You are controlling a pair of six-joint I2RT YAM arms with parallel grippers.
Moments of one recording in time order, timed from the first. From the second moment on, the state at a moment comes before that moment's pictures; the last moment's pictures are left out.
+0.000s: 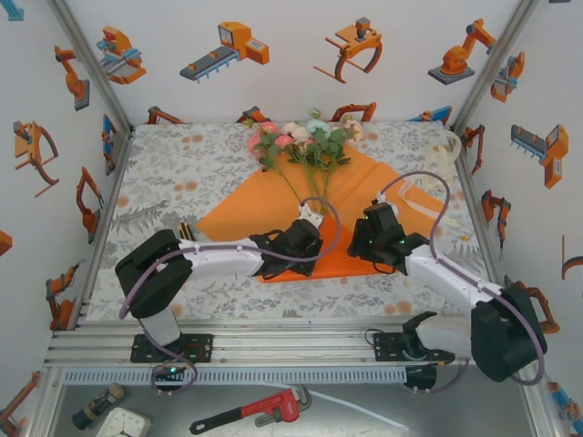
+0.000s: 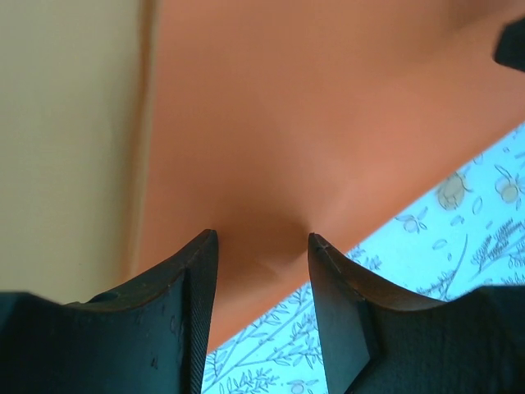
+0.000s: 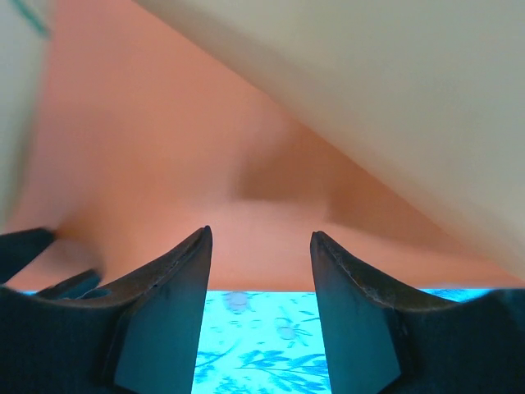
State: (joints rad) left arm -1.10 1.73 0.98 -0.11 -0.21 -0.47; right arm 0.49 1.16 0.61 -0.36 0.05 0.62
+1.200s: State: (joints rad) left arm -1.12 1.35 0.82 -0.06 -0.16 -0.53; right arm 0.61 0.87 0.63 -0.61 0.31 0.74
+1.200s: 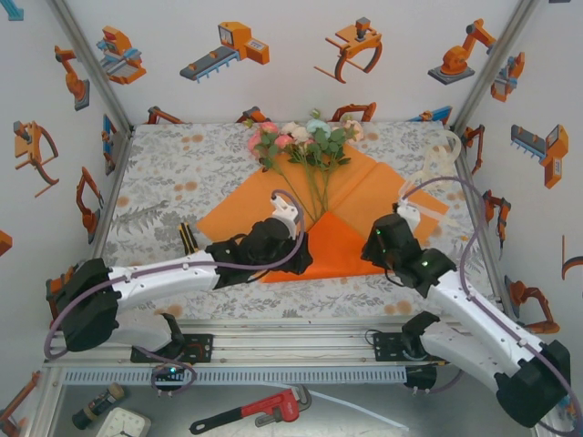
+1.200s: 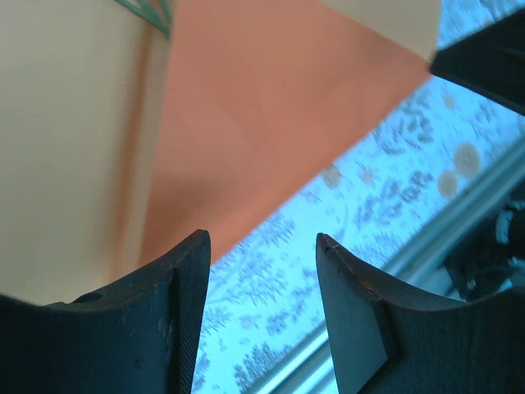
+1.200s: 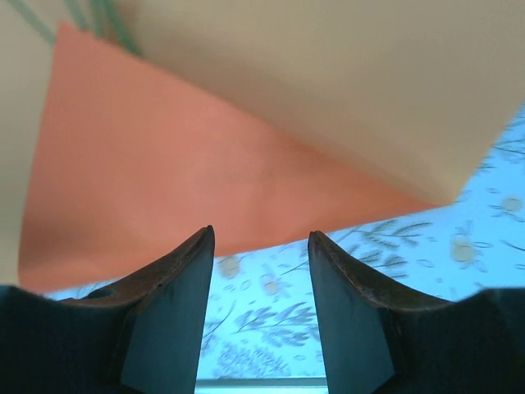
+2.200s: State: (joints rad) left arm -0.91 1.31 0.73 -0.30 -0.24 -0.84; right arm 0.83 1.21 0.76 -0.44 0.48 0.64
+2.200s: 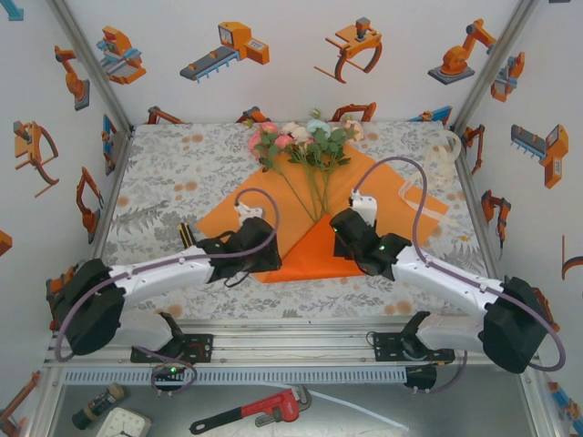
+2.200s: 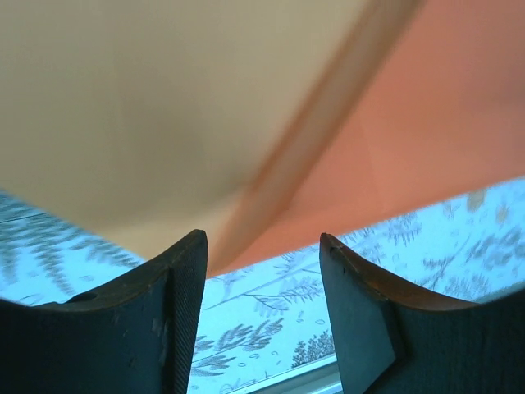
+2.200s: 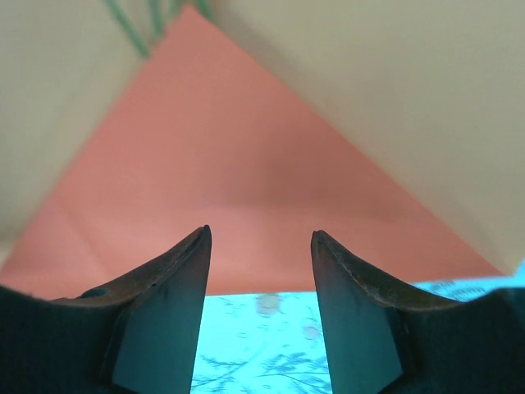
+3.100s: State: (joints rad) left arm -0.50 1.19 0.53 -0.37 -0.20 -1.16; right arm 0.84 1.64 0.84 -0.22 0.53 0.39
